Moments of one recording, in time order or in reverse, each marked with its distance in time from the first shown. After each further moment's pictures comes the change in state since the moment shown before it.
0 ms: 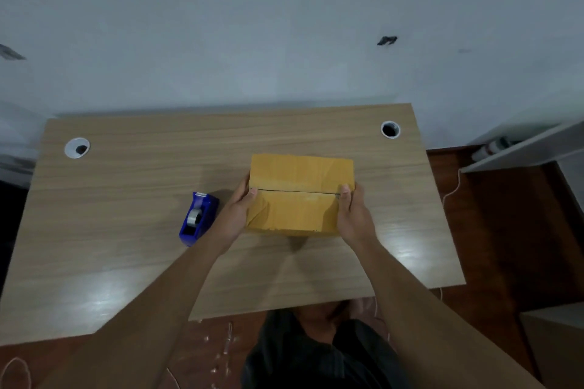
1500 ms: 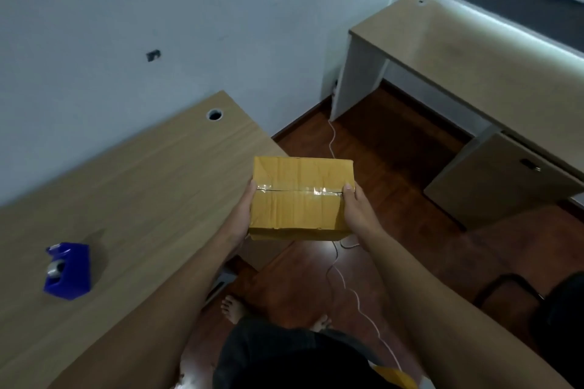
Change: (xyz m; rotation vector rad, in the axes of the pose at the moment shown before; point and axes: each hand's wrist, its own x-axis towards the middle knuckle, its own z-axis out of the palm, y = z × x) left_hand -0.174 -0.053 0.360 0.301 -0.452 0.083; right_hand -0.261 0.252 -0.261 0.500 0.404 0.294
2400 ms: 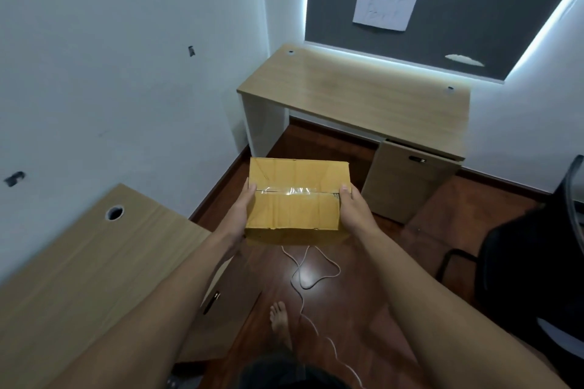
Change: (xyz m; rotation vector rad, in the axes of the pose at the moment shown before) left_hand 0.075 0.135 0.211 0.238 -0.320 0.108; right_hand 0.042 -0.016 -0.207 0.174 0.362 0.019
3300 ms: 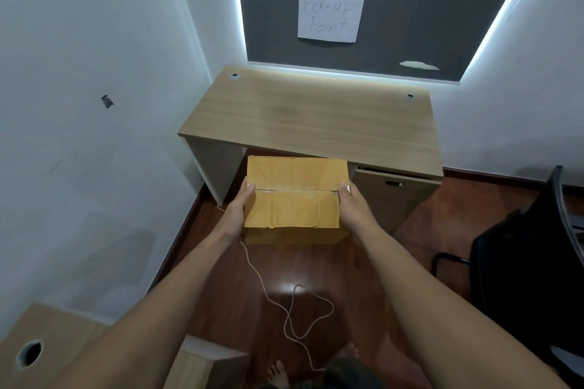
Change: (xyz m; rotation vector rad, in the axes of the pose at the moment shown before) left_hand 0.289 0.109 0.032 0.007 -0.231 0.031; right_hand 0.211 -0.079 -0.047 0.140 0.166 0.084
